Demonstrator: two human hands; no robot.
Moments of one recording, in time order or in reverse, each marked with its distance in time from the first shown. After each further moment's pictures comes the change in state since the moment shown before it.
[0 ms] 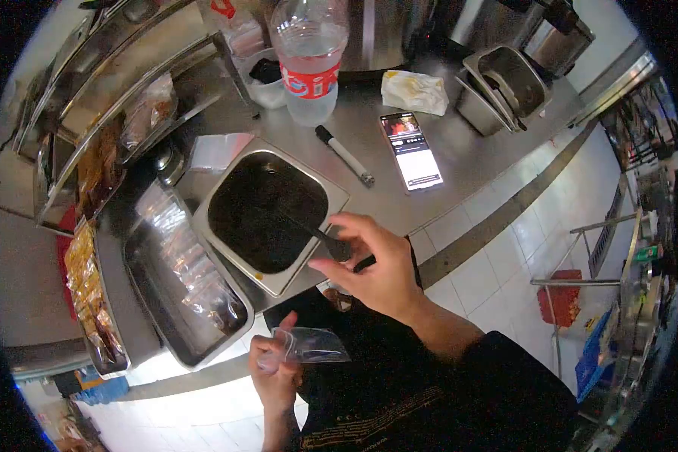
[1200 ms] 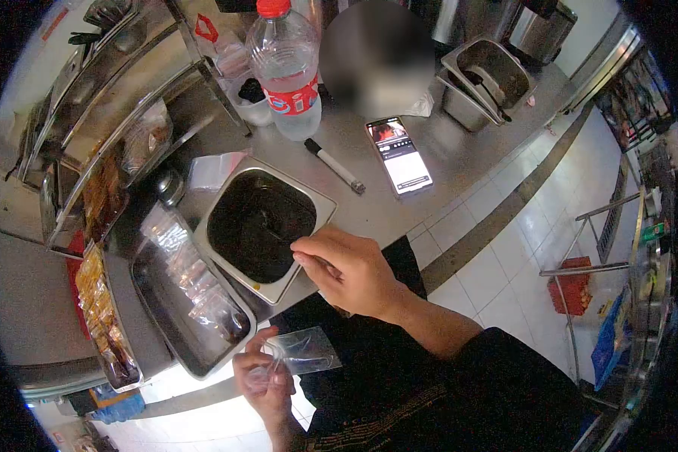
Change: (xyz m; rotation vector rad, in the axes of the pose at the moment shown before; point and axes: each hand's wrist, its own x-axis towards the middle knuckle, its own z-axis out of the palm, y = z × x) left_hand 0.000 0.027 0.008 0.040 0.098 0.261; right_hand 0.013 -0.009 0.007 0.004 -0.091 -0.180
